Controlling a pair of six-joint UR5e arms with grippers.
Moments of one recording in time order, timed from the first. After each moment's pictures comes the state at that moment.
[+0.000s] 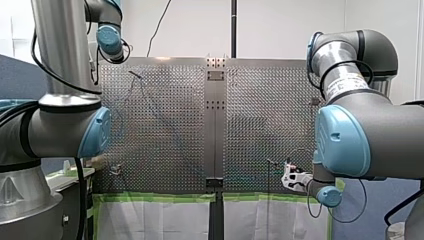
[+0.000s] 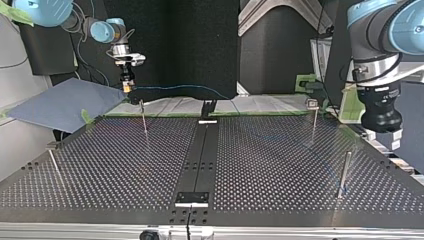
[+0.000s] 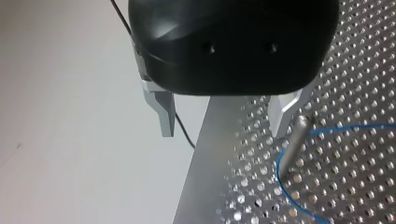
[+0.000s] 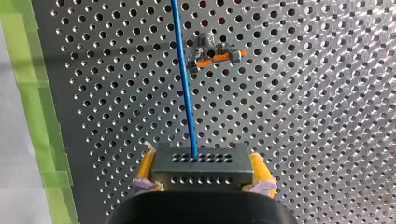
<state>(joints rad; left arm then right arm) 0.16 -1.30 -1.84 -3.09 -1.71 -1.84 1.65 -0.61 1.94 -1.36 1.16 1.70</state>
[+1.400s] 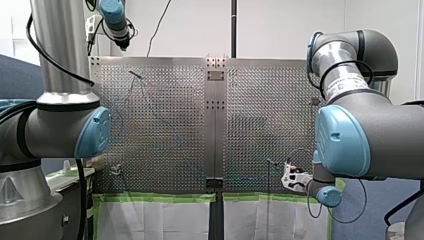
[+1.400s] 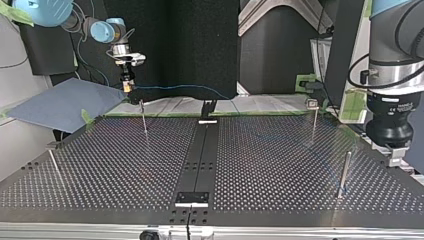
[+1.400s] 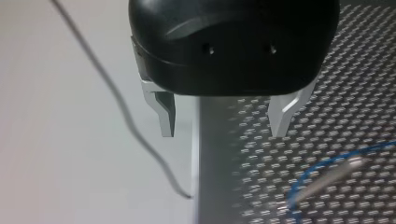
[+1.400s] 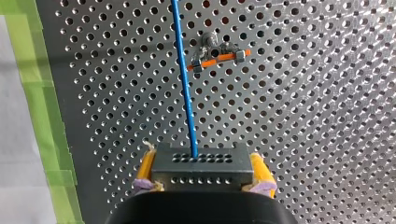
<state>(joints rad) 0.11 -1.34 -1.59 -3.45 -1.70 -1.53 1.65 -0.61 1.94 -1.36 1.17 1.70</state>
